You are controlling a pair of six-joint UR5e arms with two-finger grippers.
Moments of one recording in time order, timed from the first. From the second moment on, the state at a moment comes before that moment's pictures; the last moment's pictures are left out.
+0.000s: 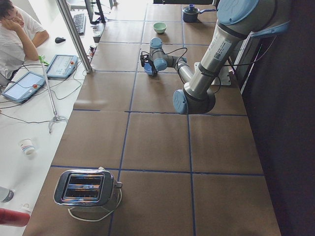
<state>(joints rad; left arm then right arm) -0.57 -2.25 -1.56 -1.89 -1.96 -1.45 1.54 -1.74 1.77 -1.69 2.34 -0.18</state>
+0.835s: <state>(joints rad) -1.08 -1.77 -1.85 -1.53 -2.23 -0.37 1.53 -1.67 1.78 -1.69 2.39 -0.13</state>
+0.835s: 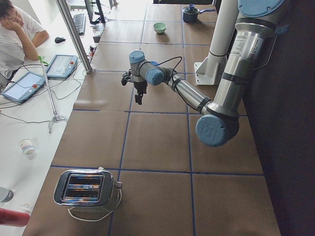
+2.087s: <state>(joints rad) -1.65 -1.55 -1.59 -1.51 -2.37 0.28 1.16 -1.74 1.60 -0.80 2.28 0.78</state>
